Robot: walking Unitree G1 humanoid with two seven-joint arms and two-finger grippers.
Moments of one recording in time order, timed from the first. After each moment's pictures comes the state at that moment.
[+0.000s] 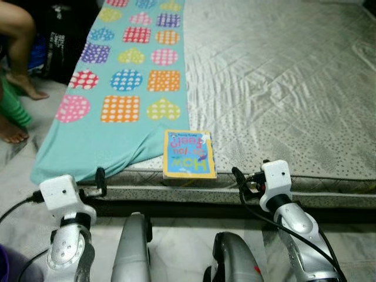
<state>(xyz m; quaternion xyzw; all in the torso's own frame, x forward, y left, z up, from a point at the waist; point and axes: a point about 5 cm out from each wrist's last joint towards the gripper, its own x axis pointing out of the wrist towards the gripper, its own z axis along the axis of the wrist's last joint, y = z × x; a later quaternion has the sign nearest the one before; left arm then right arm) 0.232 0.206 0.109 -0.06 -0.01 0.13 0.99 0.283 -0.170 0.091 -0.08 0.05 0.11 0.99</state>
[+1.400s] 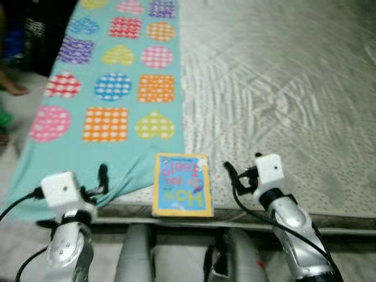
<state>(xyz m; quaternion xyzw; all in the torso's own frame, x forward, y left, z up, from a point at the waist) 0.229 0.207 0.105 -0.07 0.01 0.12 0.99 0.287 -0.157 0.098 -0.08 0.03 0.14 0.99</state>
